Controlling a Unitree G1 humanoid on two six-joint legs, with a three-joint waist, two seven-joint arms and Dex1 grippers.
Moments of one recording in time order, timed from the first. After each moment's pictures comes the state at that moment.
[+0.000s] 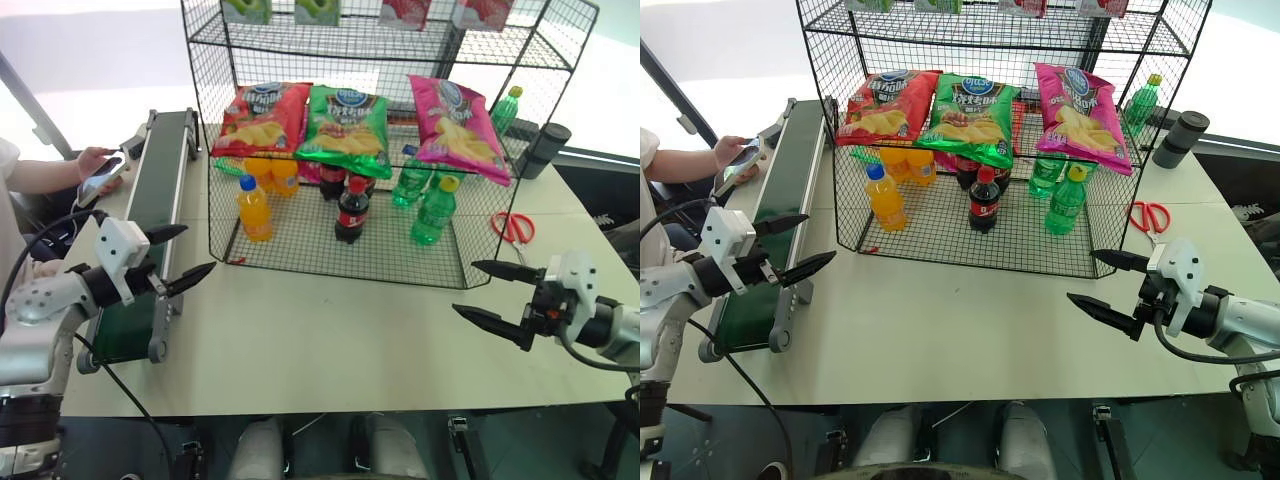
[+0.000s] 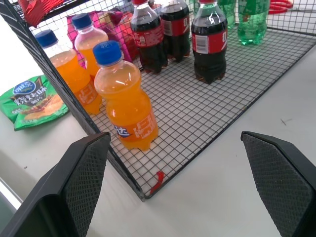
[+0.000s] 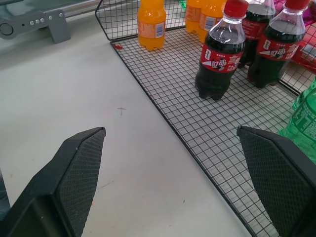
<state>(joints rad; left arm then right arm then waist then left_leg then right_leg) -0.14 0.76 0.26 -0.03 -0.41 0.14 -0.98 0.12 -0.82 -0.40 -0.26 0.56 0.30 1.11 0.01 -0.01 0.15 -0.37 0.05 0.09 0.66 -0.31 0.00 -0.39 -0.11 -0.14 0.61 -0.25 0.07</state>
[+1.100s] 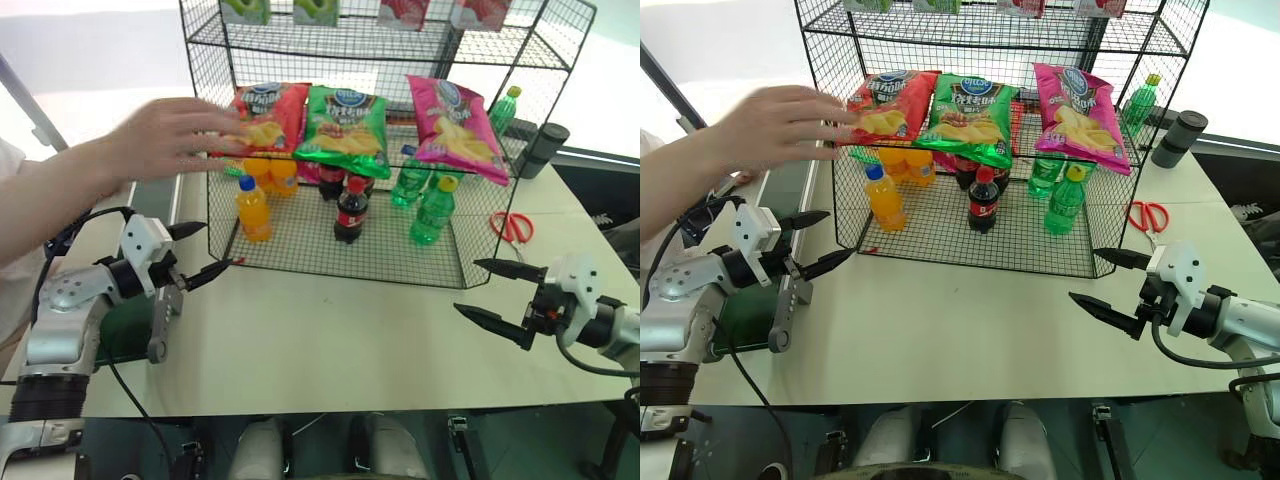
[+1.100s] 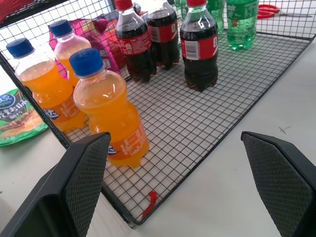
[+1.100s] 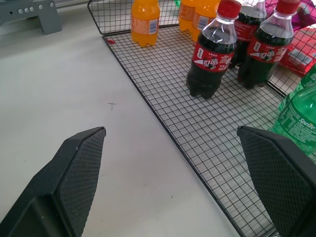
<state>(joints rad) -0.24 0.71 0.18 0.10 -0.36 0.05 -1.00 0.13 -0.82 -0.40 -0.25 0.52 0.23 1.10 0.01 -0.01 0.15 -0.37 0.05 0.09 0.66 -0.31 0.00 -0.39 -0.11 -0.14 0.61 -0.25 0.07</state>
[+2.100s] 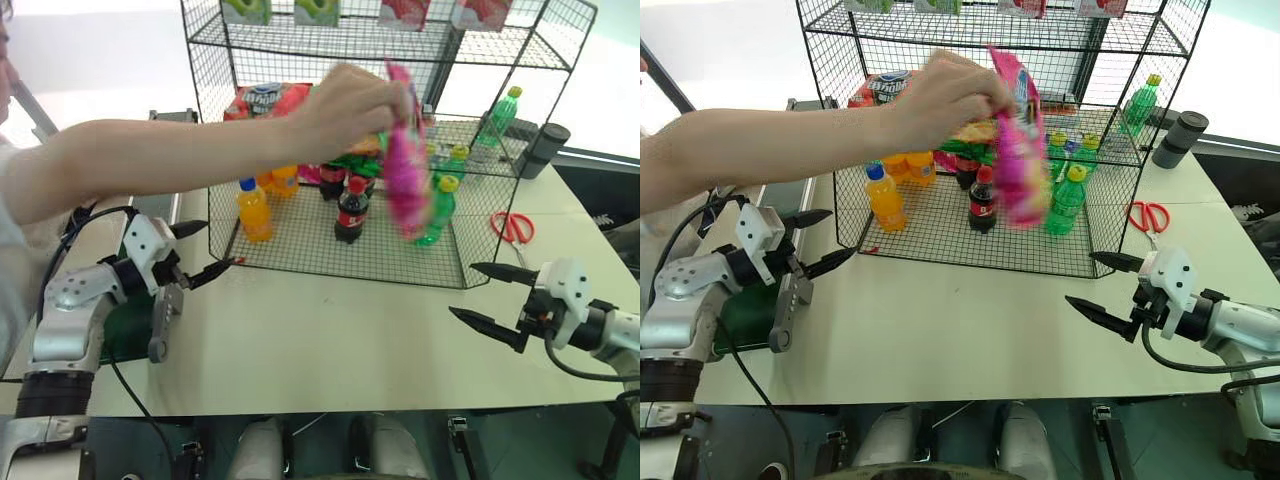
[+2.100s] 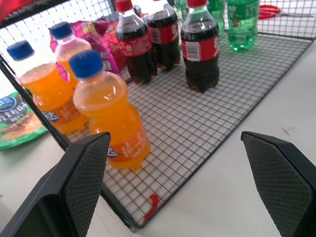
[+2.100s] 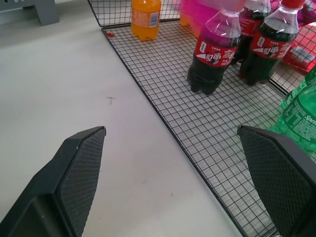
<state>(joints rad) -0.28 0.69 0.17 0.14 -0.35 0.03 -1.00 0.13 -0.81 -0.36 -0.24 0.49 0.18 1.07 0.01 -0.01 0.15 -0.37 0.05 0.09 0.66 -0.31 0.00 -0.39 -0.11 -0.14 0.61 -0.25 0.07</state>
